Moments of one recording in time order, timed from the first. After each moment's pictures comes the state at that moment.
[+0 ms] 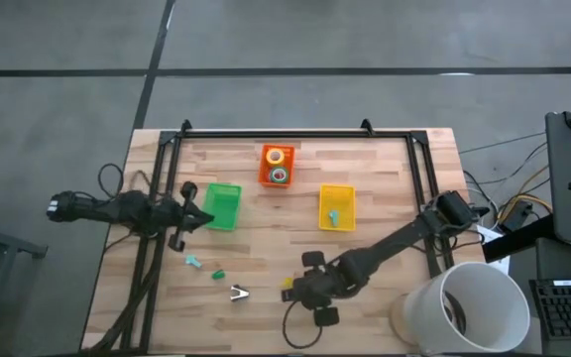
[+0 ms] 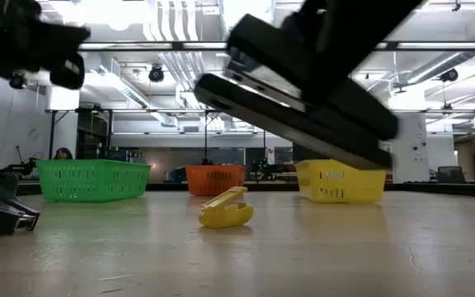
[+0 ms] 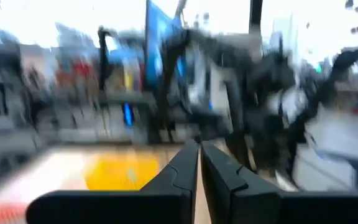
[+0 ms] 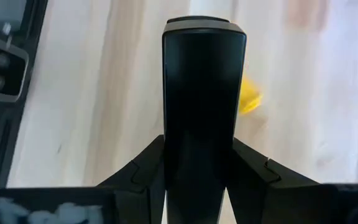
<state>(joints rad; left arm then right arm) -0.14 0.07 0.01 0.22 -0.04 -0.03 0.48 1.97 1.53 -0.68 0.08 0.33</state>
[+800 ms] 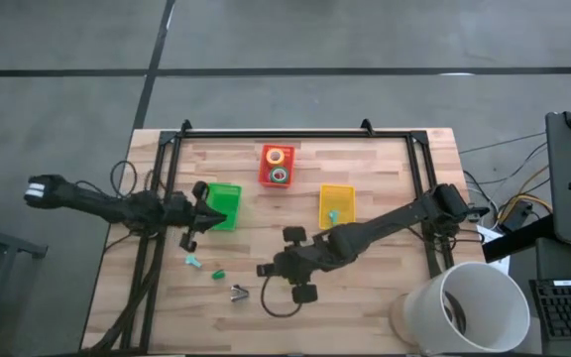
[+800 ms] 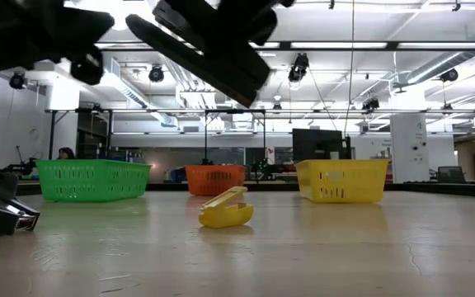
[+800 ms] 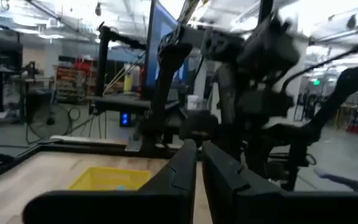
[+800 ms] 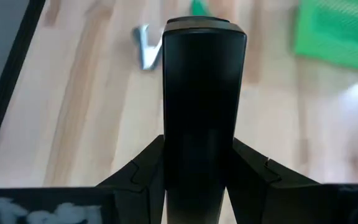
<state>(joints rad) -0.14 0.61 0.05 0.76 -0.05 -0.11 0.35 1.97 1.70 -0.68 0.14 0.17</state>
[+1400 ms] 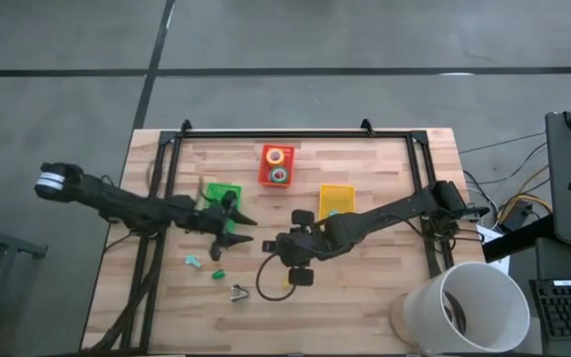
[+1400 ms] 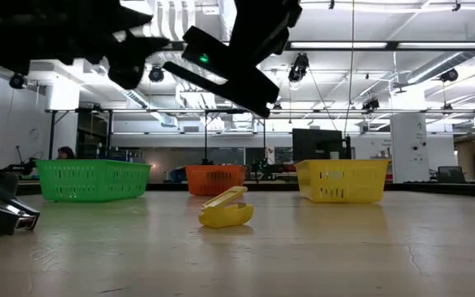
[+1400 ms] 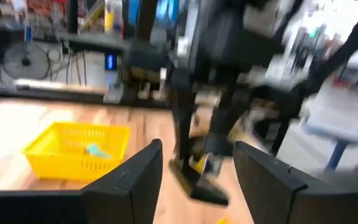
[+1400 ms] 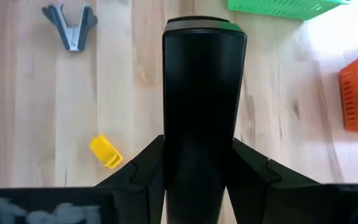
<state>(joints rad) -0.15 1.05 0.29 0.78 0.02 -0.16 0.29 1.97 1.73 -0.84 0.25 0.29</state>
